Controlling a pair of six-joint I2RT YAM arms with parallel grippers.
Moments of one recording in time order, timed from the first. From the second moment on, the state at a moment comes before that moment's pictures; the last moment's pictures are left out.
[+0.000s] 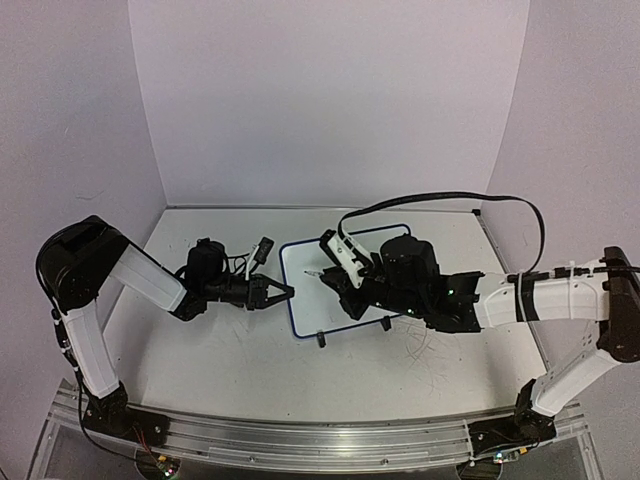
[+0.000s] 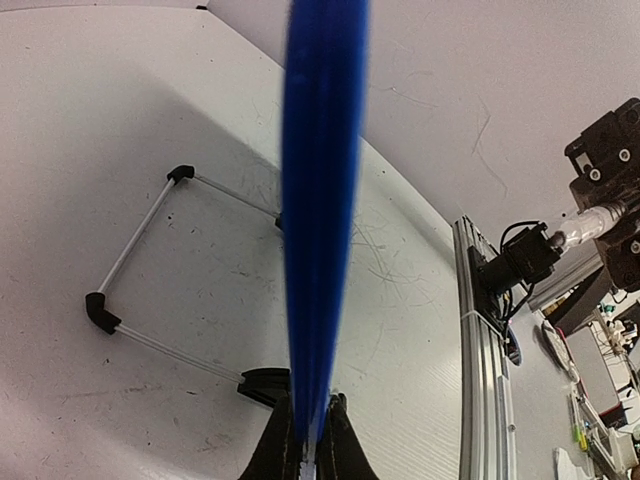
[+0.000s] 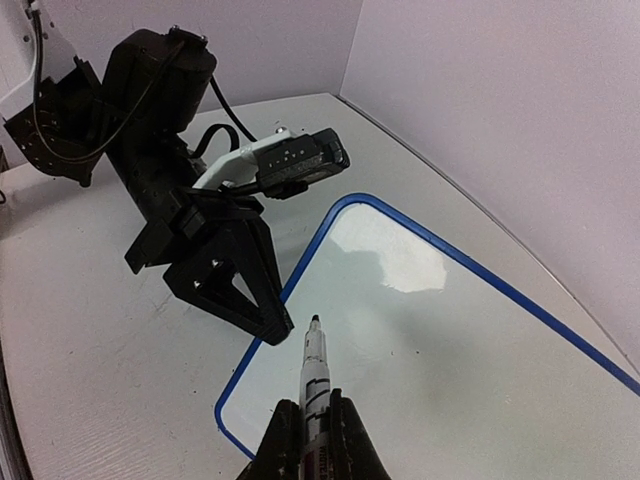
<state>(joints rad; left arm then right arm) -0.59 1.84 0.71 0.81 0.80 -0.41 1.05 1.51 0.93 0.23 0.15 -0.15</state>
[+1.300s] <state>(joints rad) -0.59 1.83 0.71 0.78 0.79 -0.38 1.05 1.69 1.02 0.28 0.21 -0.17</state>
